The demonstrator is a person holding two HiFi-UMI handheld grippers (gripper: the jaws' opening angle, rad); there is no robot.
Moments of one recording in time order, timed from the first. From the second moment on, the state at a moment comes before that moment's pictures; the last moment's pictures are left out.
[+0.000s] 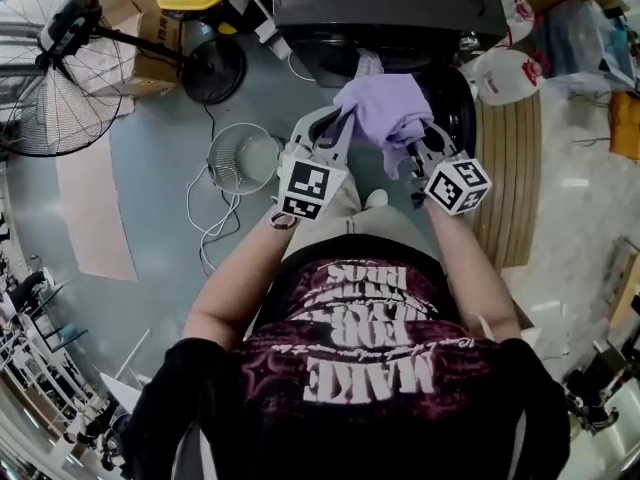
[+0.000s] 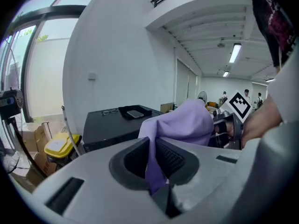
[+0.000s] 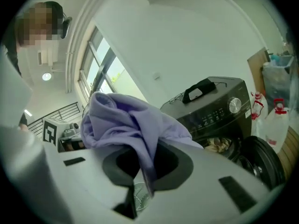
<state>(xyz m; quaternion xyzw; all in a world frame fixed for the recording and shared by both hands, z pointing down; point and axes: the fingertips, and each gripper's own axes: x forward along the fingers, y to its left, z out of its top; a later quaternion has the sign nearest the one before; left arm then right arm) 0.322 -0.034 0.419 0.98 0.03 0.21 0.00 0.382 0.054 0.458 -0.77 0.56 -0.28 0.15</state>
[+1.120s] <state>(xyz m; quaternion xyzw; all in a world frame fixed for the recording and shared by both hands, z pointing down) 0.387 -0.043 0.639 0.96 0.10 0.27 0.04 0.513 0.068 0.628 -0.82 0.45 -0.30 0.22</state>
